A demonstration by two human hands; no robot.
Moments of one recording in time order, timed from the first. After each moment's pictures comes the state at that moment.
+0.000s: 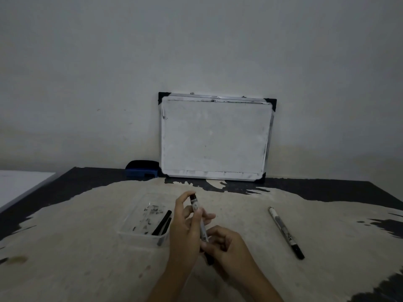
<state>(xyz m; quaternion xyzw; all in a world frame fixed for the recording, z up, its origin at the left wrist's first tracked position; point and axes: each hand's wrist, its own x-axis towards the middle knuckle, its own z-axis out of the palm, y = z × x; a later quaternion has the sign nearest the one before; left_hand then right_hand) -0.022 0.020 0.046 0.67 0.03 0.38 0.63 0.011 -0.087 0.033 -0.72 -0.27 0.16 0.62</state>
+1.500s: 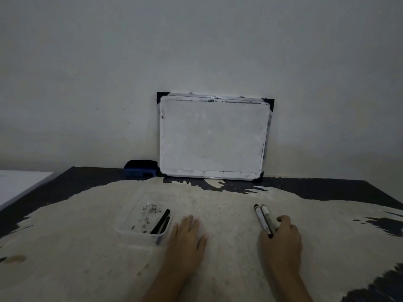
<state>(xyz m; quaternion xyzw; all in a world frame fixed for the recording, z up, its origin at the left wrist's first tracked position) -0.011 0.038 -0.004 0.96 0.13 0.11 0.20 0.063 -0.143 0.013 -0.92 0.06 -0.21 0.33</state>
